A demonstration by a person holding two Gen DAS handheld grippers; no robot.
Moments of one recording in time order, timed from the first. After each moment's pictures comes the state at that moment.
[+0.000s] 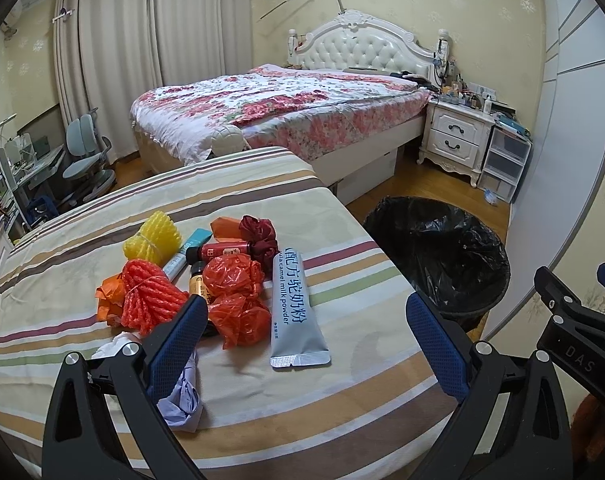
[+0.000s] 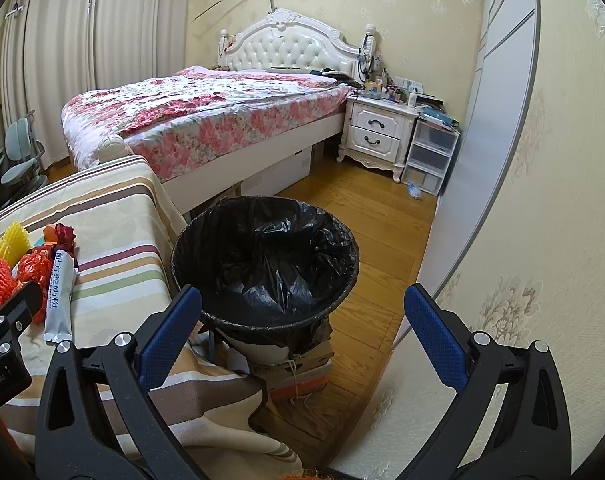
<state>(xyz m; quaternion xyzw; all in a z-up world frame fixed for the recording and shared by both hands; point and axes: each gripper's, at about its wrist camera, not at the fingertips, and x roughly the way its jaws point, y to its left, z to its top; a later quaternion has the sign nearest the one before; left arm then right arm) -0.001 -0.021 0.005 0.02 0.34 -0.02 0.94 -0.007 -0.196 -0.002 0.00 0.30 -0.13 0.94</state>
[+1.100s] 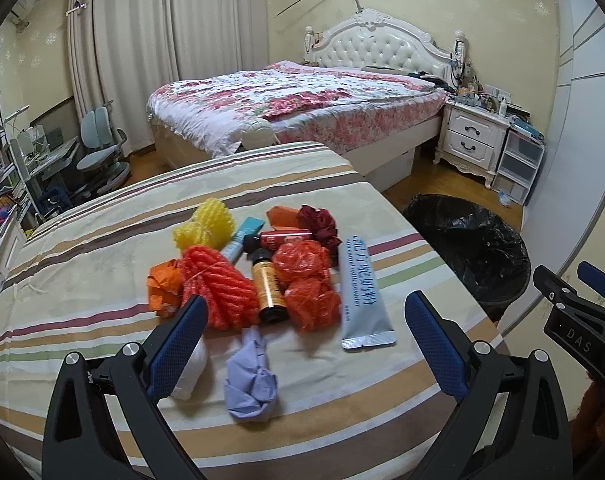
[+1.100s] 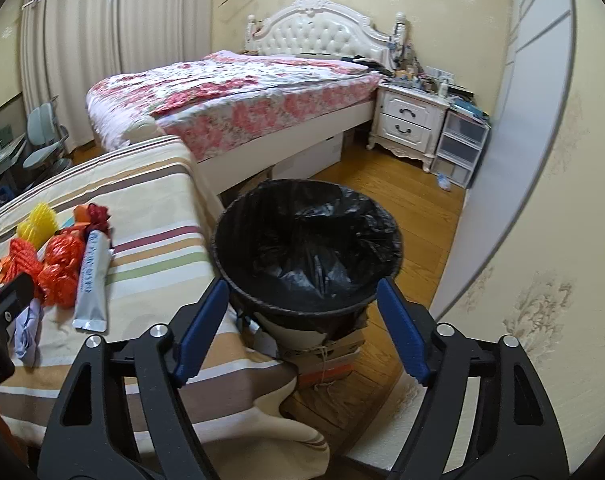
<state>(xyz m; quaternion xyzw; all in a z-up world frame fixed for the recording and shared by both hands) -0.020 0.025 0.007 0.02 0.35 0.01 0.94 0.000 -0.157 -0.008 0.00 0.34 -0.06 0.94</state>
